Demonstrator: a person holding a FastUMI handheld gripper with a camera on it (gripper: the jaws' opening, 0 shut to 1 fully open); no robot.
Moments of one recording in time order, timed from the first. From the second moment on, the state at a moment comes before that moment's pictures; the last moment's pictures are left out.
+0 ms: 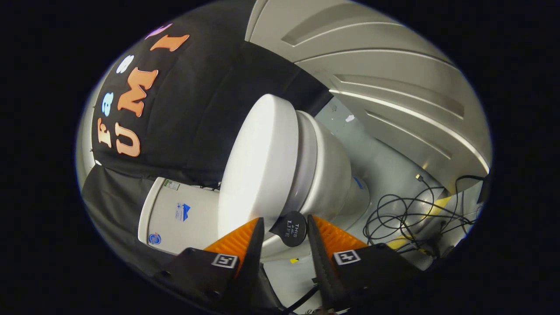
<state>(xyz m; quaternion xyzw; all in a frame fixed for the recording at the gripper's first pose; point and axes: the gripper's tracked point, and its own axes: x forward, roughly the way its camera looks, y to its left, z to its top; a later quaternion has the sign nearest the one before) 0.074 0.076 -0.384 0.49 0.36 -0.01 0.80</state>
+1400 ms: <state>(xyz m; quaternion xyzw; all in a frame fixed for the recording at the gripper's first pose) 0.080 0.071 -0.368 0.53 0.30 -0.05 0.79</state>
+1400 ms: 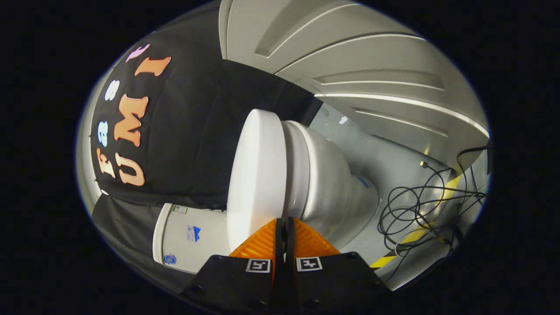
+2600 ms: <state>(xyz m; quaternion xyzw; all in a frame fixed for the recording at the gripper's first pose) 0.114 0.123 -0.221 0.18 0.22 -0.06 0.95</state>
